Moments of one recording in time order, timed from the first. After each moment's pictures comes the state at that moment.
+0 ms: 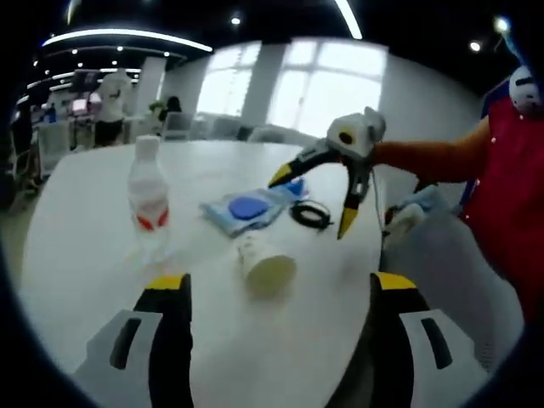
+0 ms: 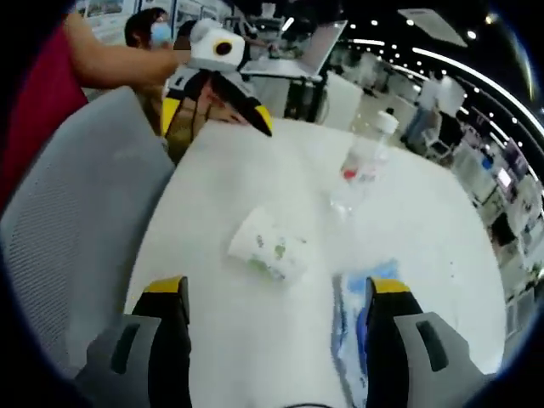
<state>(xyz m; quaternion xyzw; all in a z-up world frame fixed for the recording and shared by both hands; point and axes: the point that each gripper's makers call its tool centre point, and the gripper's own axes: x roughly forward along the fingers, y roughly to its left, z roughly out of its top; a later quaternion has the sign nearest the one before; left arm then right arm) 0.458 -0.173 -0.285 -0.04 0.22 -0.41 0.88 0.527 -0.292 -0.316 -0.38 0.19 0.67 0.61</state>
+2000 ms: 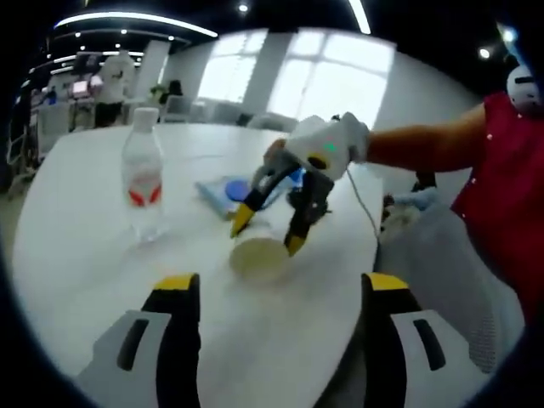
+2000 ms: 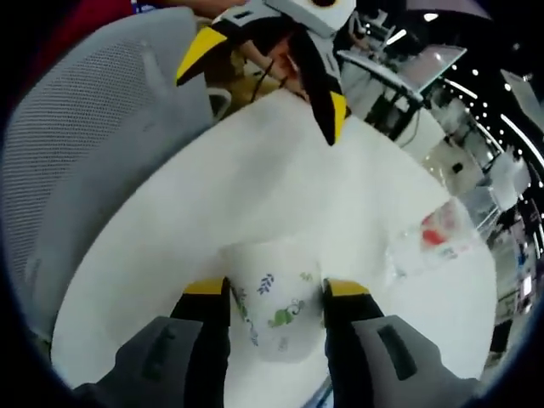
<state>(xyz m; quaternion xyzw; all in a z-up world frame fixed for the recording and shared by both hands) 0.451 -0.180 -0.302 -0.06 0.25 -0.42 0.87 0.507 -0.228 -0.369 -0.45 0.11 0.76 0.46</state>
